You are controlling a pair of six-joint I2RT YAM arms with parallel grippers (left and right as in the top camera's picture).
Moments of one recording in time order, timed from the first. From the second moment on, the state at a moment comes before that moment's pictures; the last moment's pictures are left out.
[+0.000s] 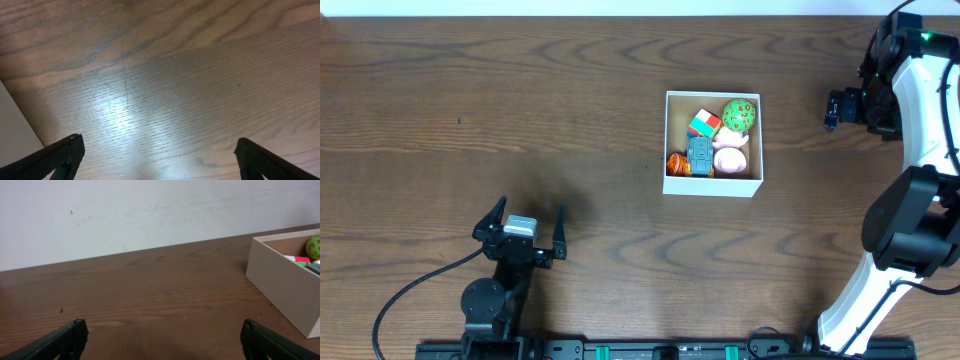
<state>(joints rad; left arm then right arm) -0.05 0.01 0.02 -0.10 0.11 0.10 -0.21 2.09 1.92 -1.35 0.12 0.07</state>
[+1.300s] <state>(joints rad) -0.05 0.01 0.02 -0.10 0.11 0.10 0.18 1.36 1.91 -1.35 0.11 0.07</state>
